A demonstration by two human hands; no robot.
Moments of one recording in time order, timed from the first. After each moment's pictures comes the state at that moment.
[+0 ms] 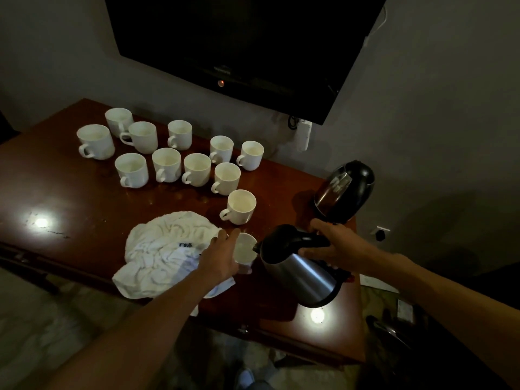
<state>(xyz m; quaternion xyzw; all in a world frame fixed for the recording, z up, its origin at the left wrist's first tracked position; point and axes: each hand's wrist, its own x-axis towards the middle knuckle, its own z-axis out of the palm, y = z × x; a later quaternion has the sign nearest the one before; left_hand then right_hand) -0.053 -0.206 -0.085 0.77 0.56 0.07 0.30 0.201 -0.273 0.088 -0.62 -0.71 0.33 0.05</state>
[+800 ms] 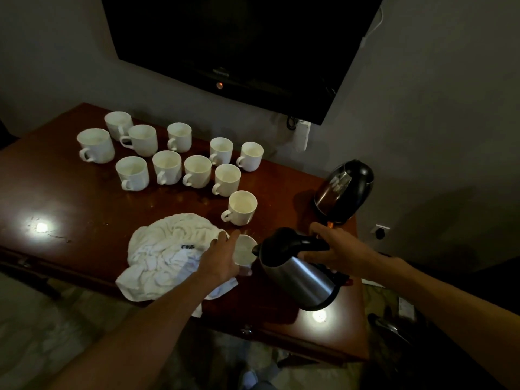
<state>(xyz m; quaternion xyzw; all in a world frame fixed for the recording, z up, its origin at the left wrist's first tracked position) -0.059 -0.208 -0.084 0.78 0.56 0.08 0.29 0.193 -0.280 0.086 -0.63 -0.71 0.32 0.03</state>
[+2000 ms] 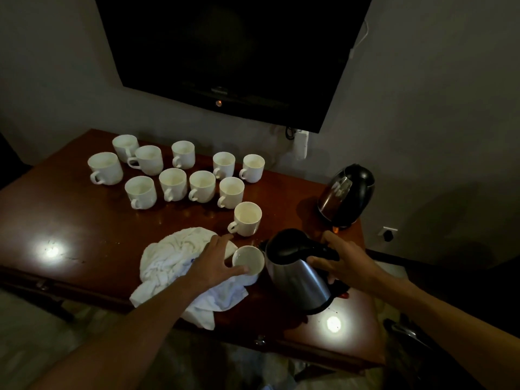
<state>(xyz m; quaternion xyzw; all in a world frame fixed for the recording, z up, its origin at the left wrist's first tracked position) -0.103 -0.195 -0.066 0.76 0.53 0.17 0.35 0.189 -0.307 0.074 -0.67 -0.65 0.33 0.15</state>
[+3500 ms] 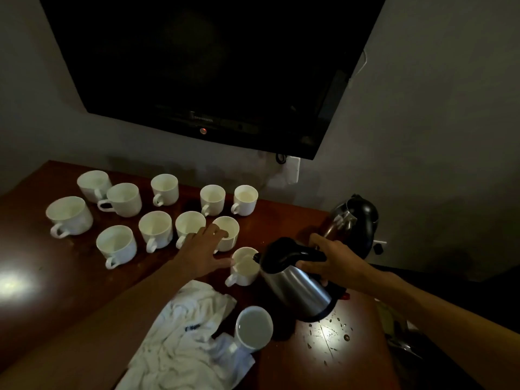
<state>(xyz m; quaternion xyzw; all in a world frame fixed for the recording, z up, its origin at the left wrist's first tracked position) -0.106 -0.017 -0.027 0.88 0.43 0.10 0.17 0.172 -0.175 0.107 -0.70 -0.61 0.35 0.11</state>
